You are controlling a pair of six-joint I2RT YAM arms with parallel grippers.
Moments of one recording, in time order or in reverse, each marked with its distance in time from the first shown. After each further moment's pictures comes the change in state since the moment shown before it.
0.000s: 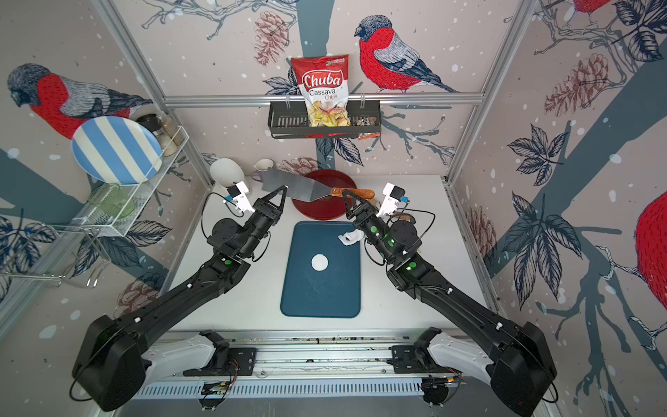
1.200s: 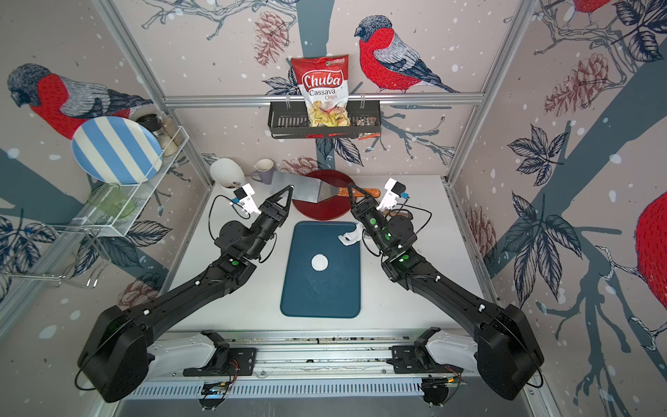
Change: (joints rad) left arm -0.039 0.045 -0.013 0.061 -0.030 -0.011; right arm -0.049 0.102 0.004 0.161 0.019 0.068
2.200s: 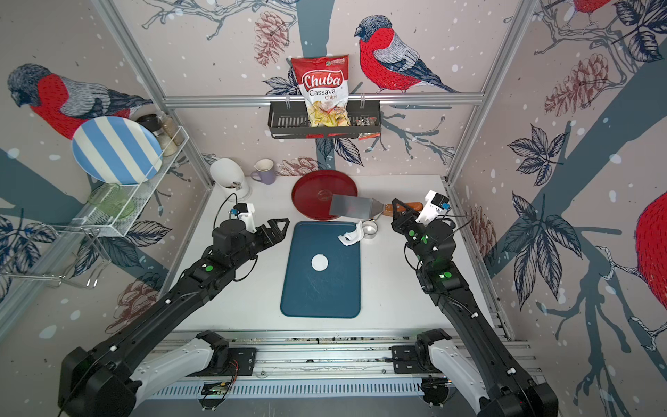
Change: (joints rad) left arm 0.113 -0.206 0.005 -0.941 0.056 0.380; right arm -0.391 -0.345 -0.094 -0.567 -0.177 -0.299
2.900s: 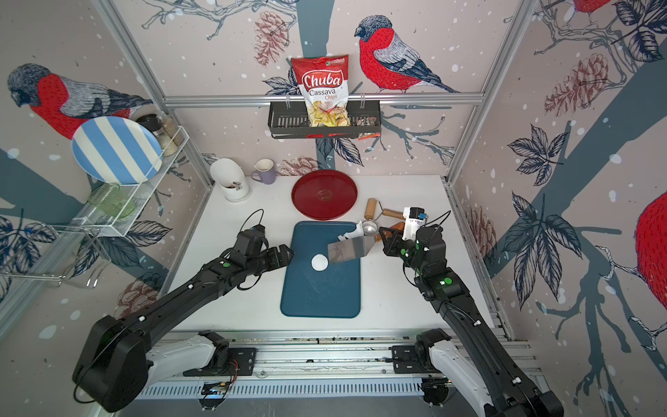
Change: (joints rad) left arm -0.006 0.161 -0.075 -0.167 0.058 0.084; right arm 0.107 -0.041 -0.030 -0.299 -0.092 -0.201
